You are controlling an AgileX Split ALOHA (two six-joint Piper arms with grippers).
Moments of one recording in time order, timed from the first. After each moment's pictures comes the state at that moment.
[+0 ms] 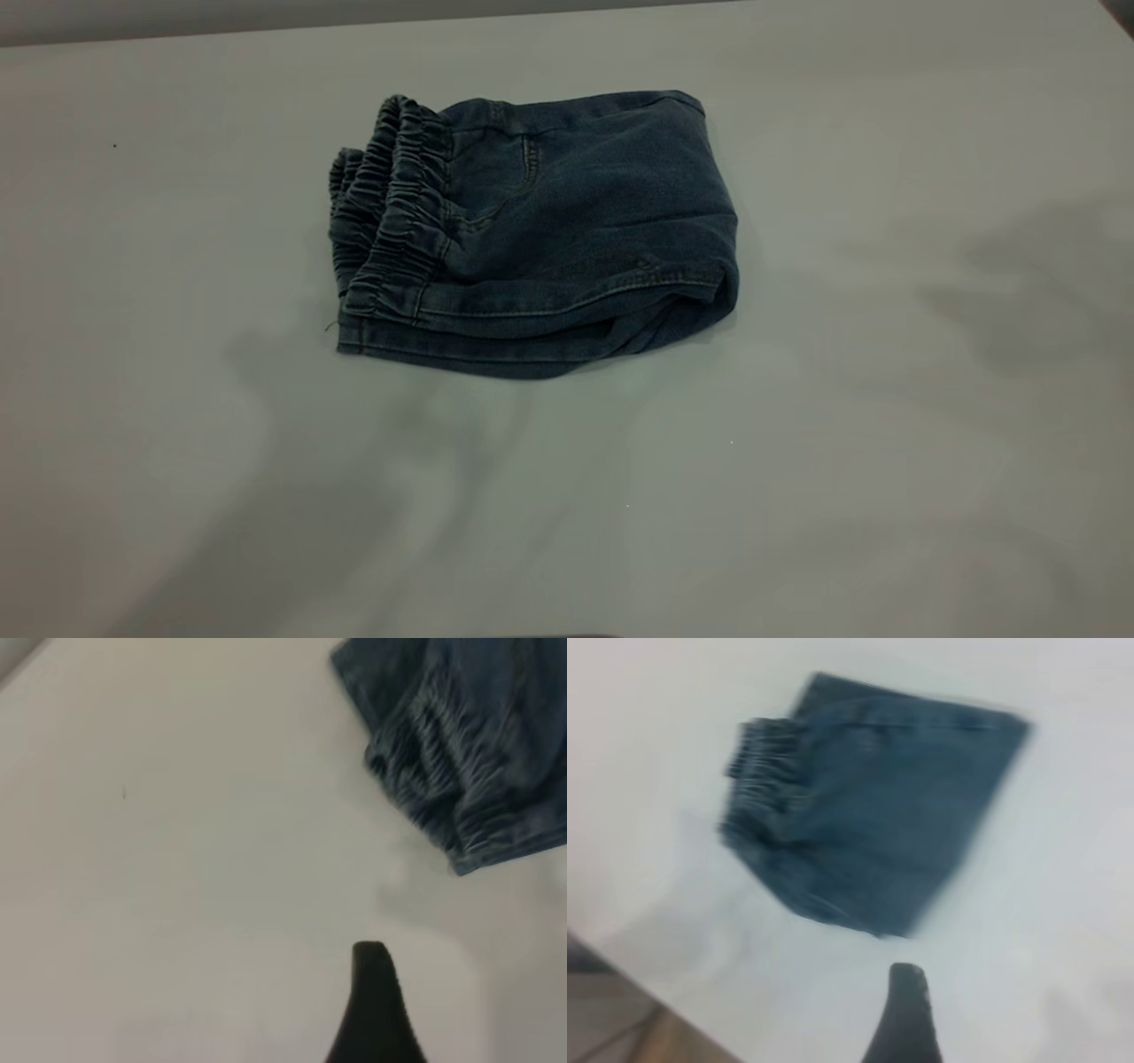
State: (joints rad) left arm -0.70 1.48 -1.48 0.37 1.17 -0.11; right arm -0.09 1.44 -1.44 0.62 1.23 -0.51
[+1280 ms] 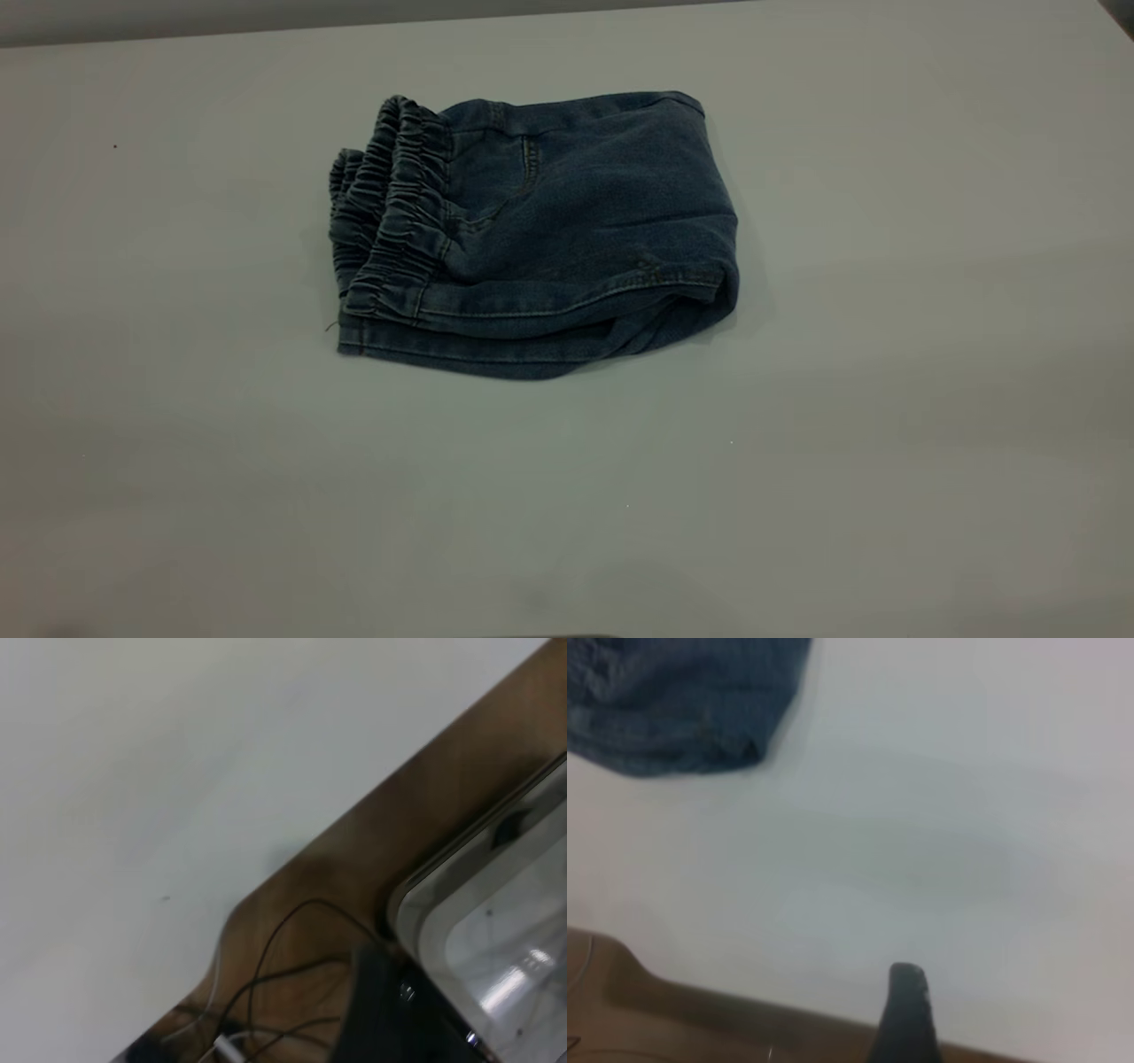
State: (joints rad) left arm -0.70 0.62 -0.59 0.05 1.13 -0.01; right arm -0.09 0.23 -0.62 0.27 1.27 -0.21
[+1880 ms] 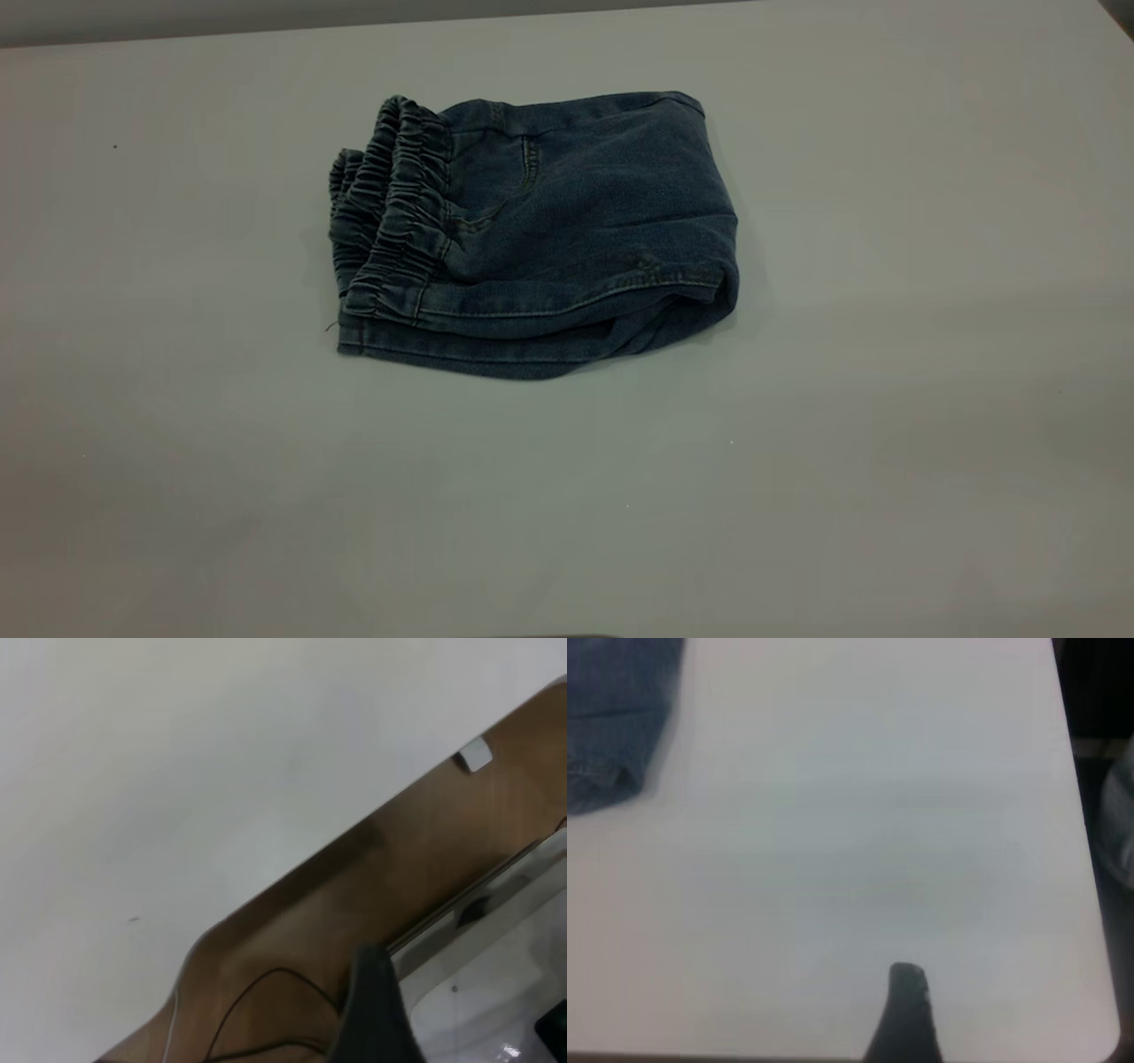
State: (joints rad) left arm -0.70 0.38 -0.50 0.03 1.11 -0.10; right arm 0.05 0.14 -0.49 0.02 1.16 0.08
